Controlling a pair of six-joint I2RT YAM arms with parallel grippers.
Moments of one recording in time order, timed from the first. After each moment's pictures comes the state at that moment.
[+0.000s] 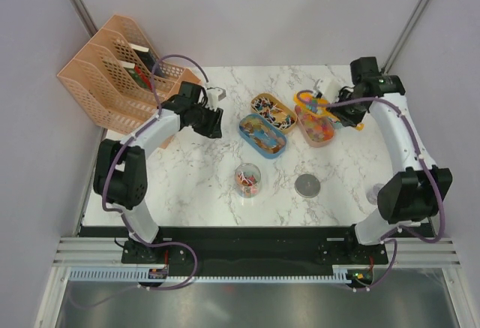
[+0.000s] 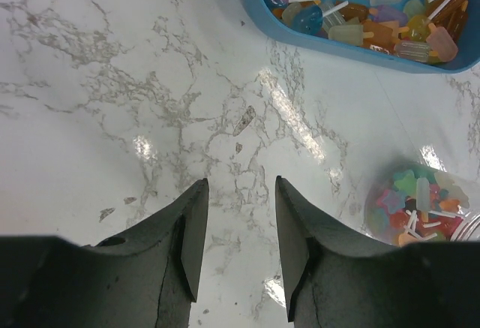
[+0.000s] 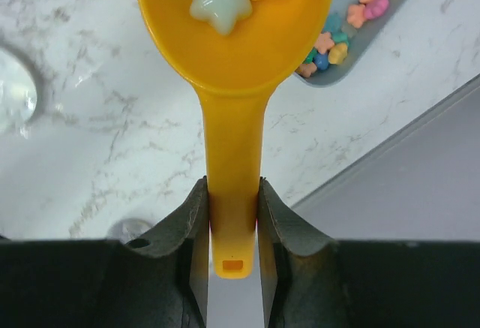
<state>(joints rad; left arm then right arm) -0.32 1.78 1.31 -0.50 0.37 0.14 0.01 1.64 1.65 -1.12 -0.15 -0.92</state>
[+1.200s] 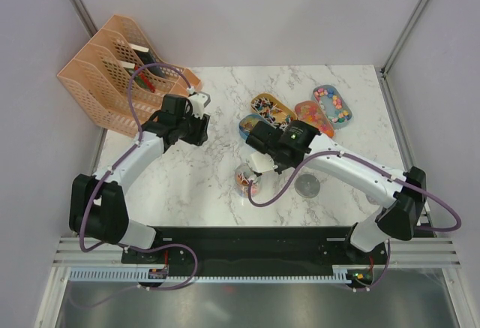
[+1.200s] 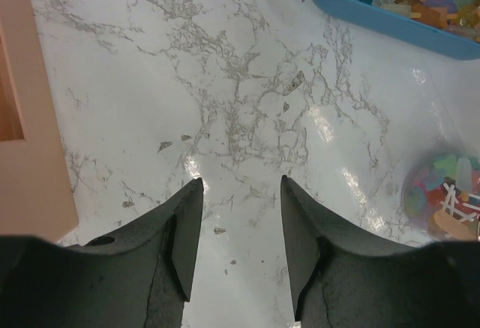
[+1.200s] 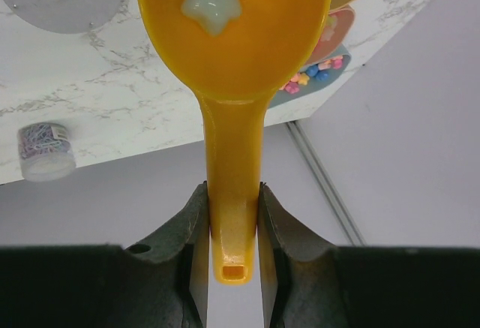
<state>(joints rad) -0.30 1.44 1.05 -0.39 0.18 0.14 0.95 1.56 1.53 -1.35 0.53 -0.99</state>
